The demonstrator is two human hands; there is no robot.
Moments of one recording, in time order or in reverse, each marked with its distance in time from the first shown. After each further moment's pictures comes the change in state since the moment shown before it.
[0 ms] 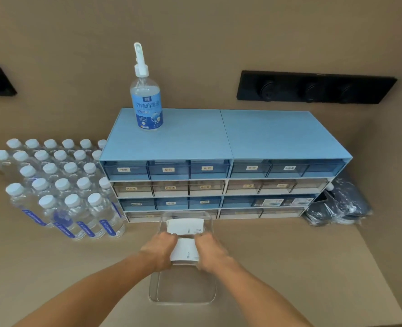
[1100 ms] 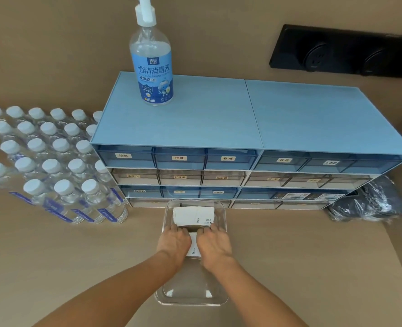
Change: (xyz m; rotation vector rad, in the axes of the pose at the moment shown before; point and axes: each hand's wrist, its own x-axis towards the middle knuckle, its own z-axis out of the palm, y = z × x) left_hand 0.047 0.011 0.042 0.457 -0.055 0.010; right_hand 0.043 -0.008 0.031 -0.396 -0.045 -0.050
